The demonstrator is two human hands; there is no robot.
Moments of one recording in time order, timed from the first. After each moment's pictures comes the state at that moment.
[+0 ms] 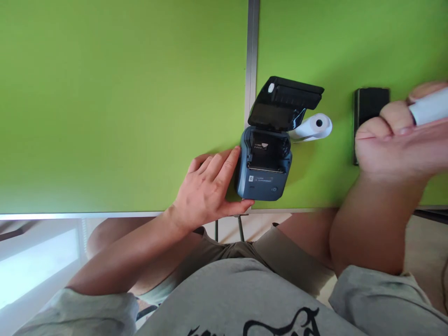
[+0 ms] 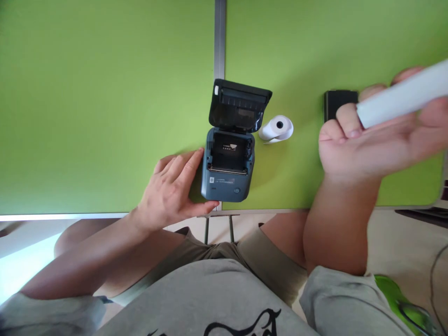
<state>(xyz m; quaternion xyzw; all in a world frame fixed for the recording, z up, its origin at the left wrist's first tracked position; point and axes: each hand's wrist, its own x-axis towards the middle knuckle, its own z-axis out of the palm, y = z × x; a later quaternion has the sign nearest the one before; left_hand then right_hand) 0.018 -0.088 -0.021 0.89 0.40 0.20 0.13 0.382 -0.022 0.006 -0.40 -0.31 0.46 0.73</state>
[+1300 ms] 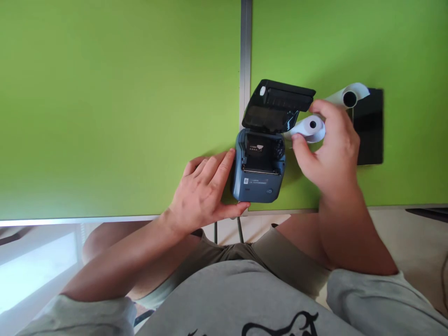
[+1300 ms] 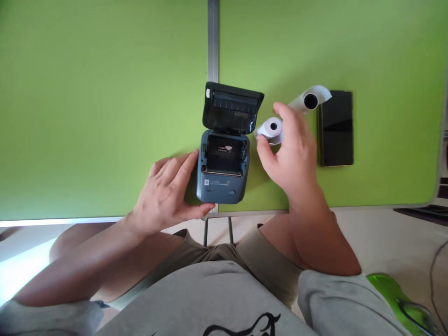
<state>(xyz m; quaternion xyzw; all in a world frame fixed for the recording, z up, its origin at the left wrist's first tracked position) 0.017 -0.088 -0.021 0.88 0.41 0.18 0.14 0.293 -0.059 0.010 -0.63 -0.74 0.02 0.21</state>
